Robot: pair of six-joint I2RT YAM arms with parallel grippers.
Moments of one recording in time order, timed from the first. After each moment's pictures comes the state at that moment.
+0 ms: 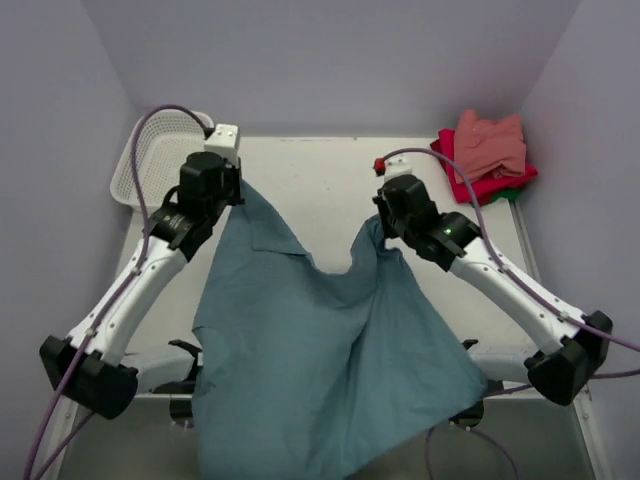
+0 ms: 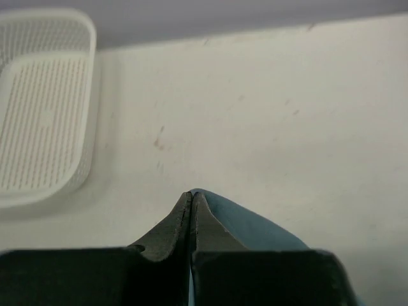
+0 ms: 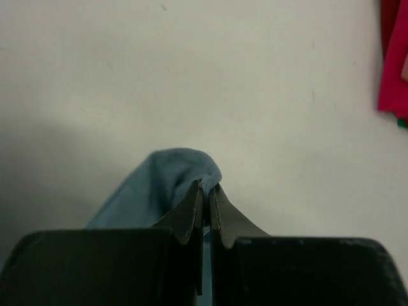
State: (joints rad) left arm -0.42 1.12 1.24 -0.39 -0.25 -0.10; right arm 0.69 1.19 1.26 -0.63 0.38 0.17
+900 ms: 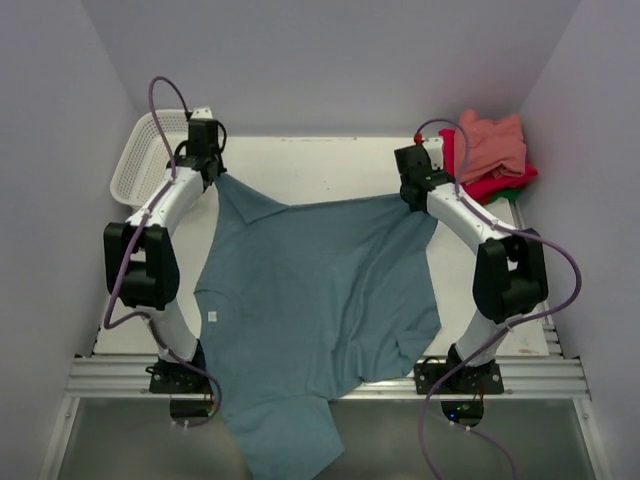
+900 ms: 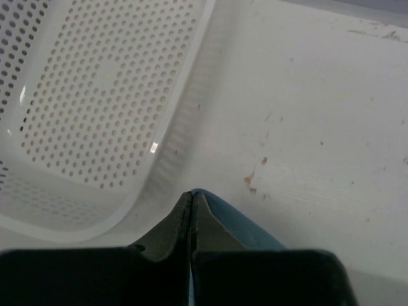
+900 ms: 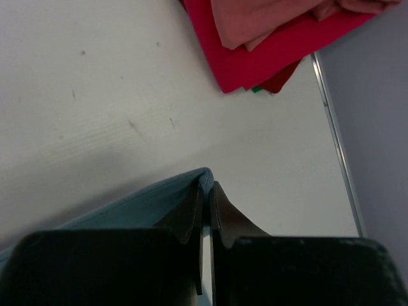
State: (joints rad) left arm -0.10 1.78 1.44 -0.35 -0.36 -0.20; right arm 0.32 1.72 1.33 -0.52 0.76 0.23
